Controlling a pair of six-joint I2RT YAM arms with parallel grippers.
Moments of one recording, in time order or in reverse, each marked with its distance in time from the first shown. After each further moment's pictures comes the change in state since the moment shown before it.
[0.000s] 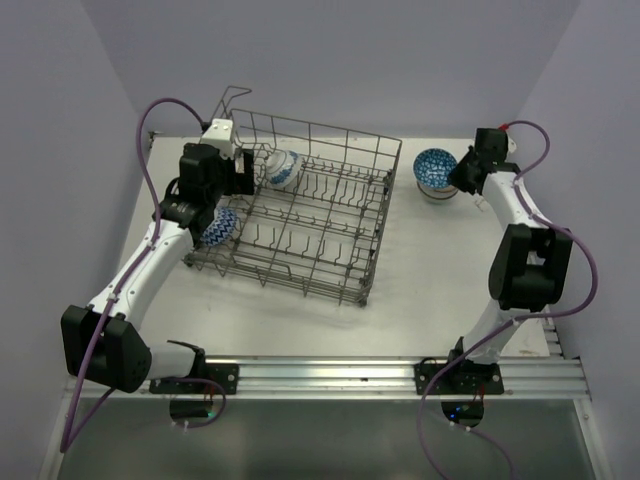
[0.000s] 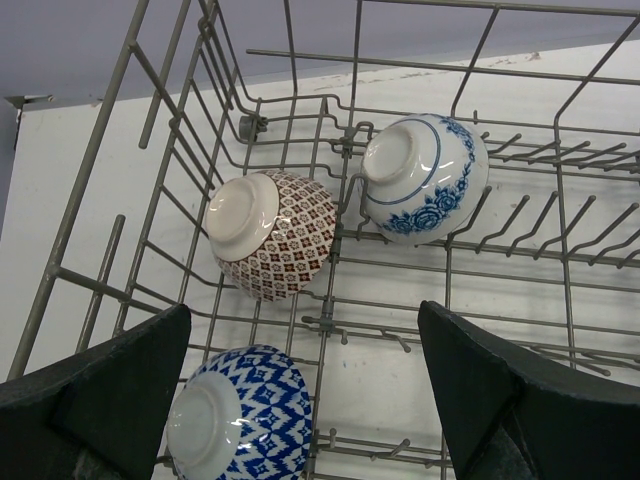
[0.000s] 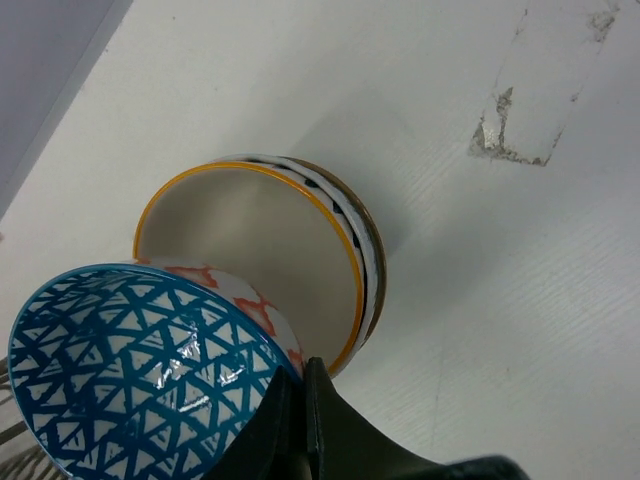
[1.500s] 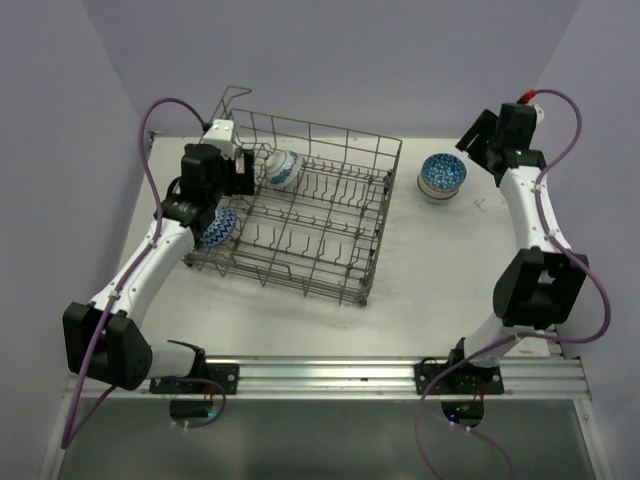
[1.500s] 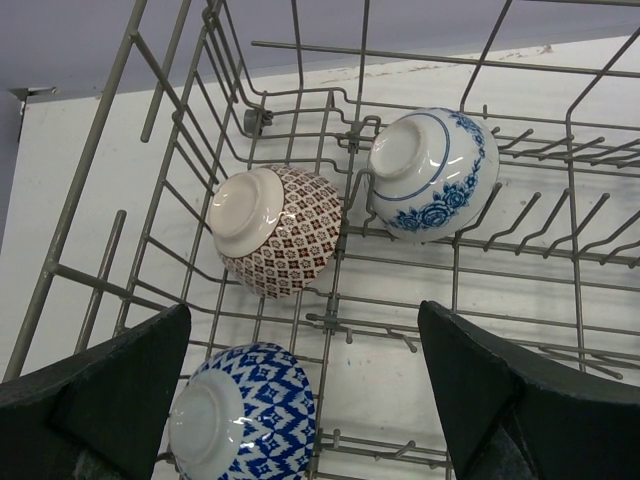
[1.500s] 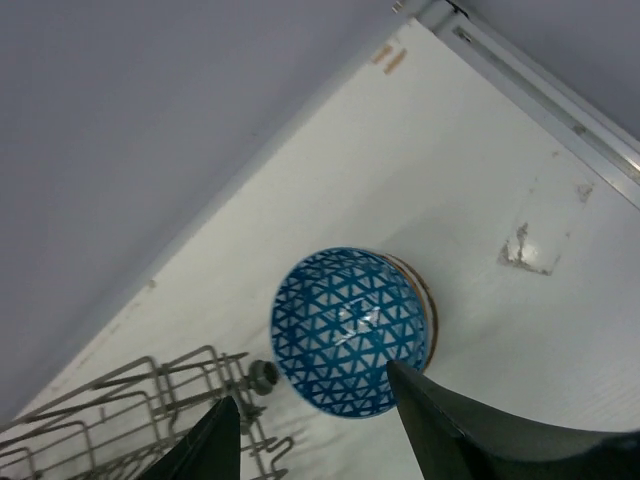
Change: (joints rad) left arm 0.000 0.013 0.000 -0.001 -0.010 0.000; right arm -0.027 -0.070 0.154 -0.054 0.003 -0.090
